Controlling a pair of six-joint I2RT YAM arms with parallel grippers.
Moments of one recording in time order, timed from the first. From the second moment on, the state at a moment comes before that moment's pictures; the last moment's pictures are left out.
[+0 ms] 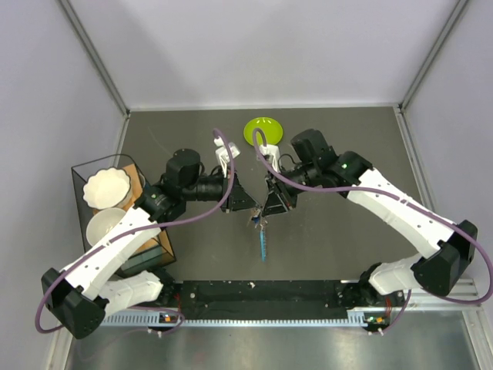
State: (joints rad) left arm -0.63 1.05 0.99 -0.28 0.77 -0.48; right arm 0.76 1.37 1.36 -0.79 -0.78 0.00
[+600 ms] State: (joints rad) left arm -0.63 1.04 0.98 -0.26 0.71 -0.44; right arm 0.78 1.29 1.28 -0.66 -0.69 0.08
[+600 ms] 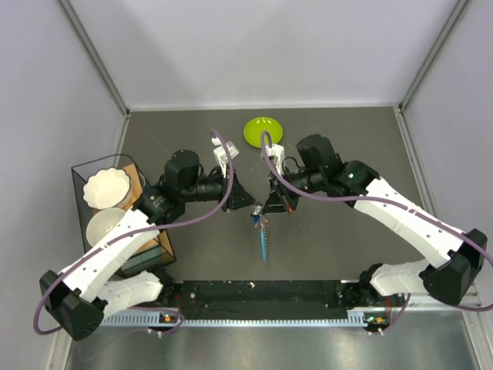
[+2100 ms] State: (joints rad) left arm -0.57 1.03 1.07 -0.30 0.84 -0.37; right arm 0.77 1.14 1.20 -0.54 -0.63 -0.03
